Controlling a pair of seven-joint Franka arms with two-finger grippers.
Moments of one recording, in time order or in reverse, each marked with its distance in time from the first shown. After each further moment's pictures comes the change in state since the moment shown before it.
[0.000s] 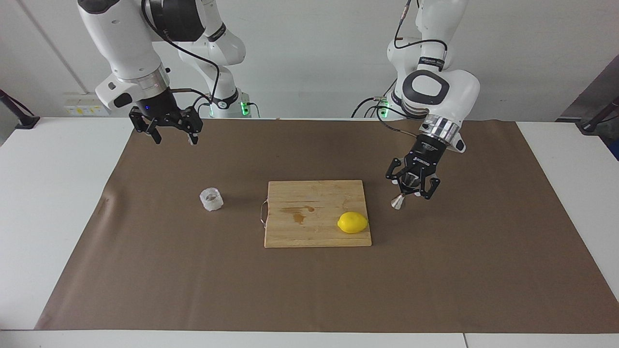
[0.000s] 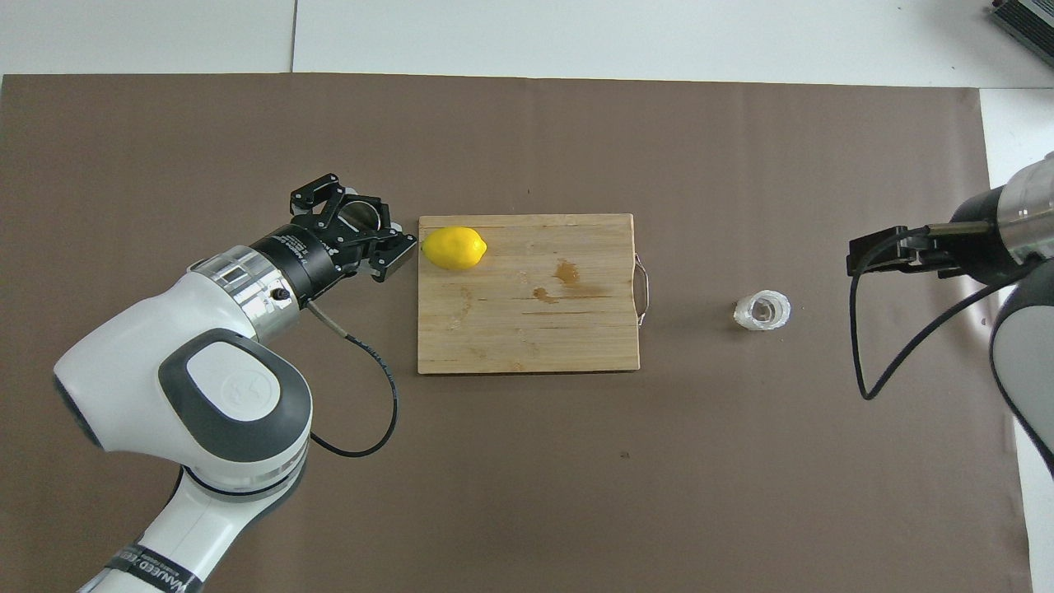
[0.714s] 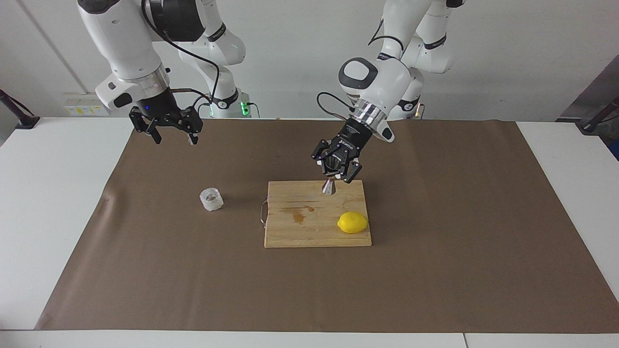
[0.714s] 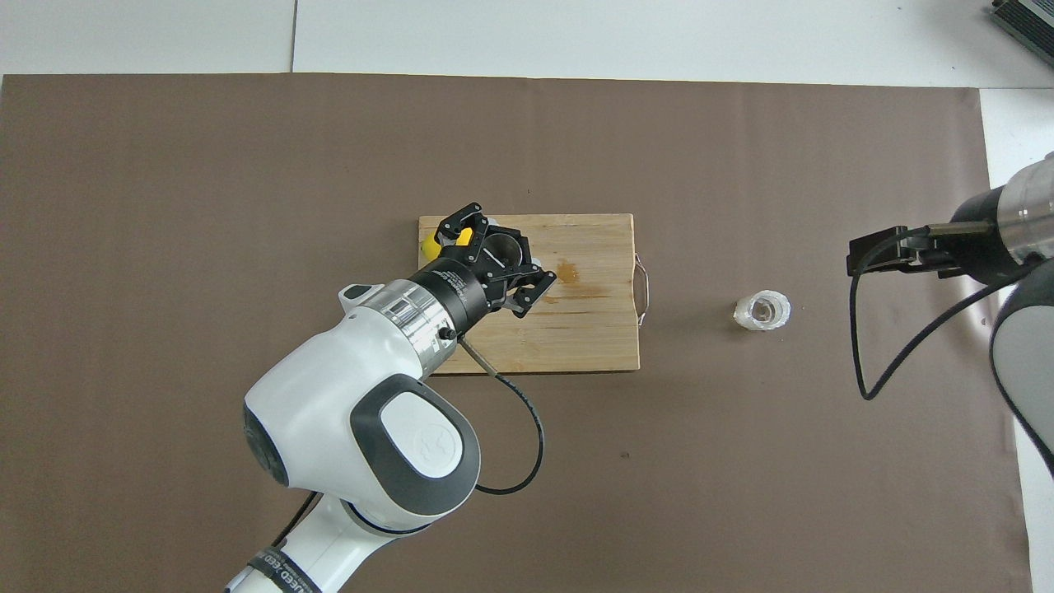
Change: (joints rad) left arm -0.198 0.138 -0.070 0.126 -0.002 0.203 -0.082; right arm 0.000 0.000 0.000 0.000 0.000 0.000 0.000
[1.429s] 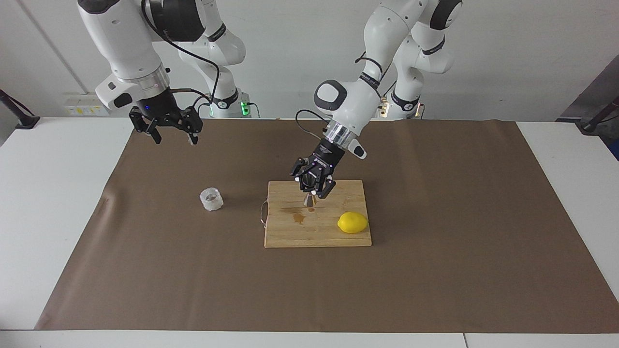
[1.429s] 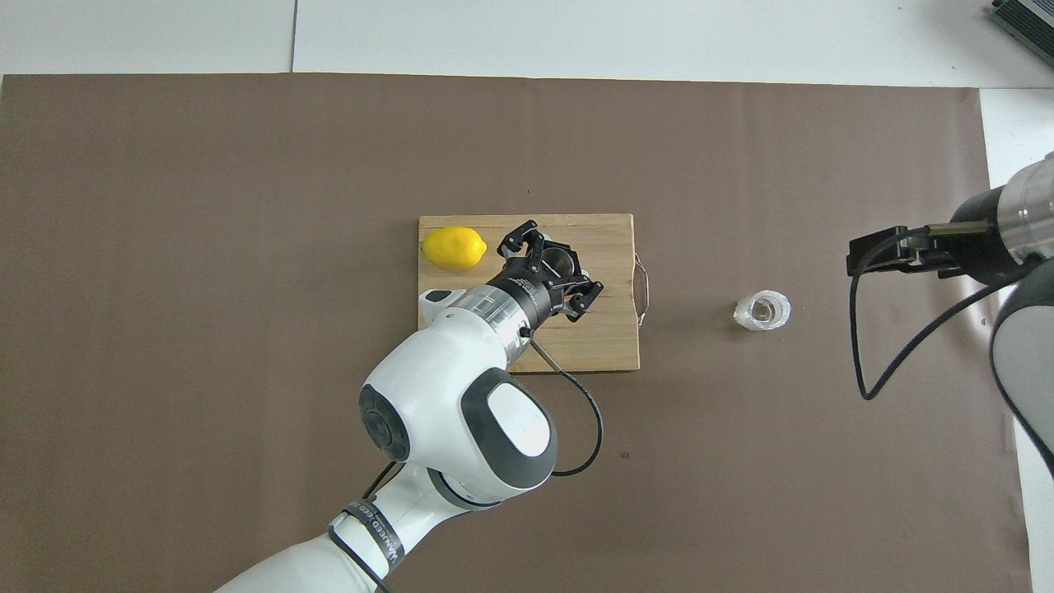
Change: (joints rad) left arm -0.001 0.248 -0.120 0.131 0.104 0.156 -0.043; right arm 0.000 0.000 0.000 0.000 0.000 0.000 0.000
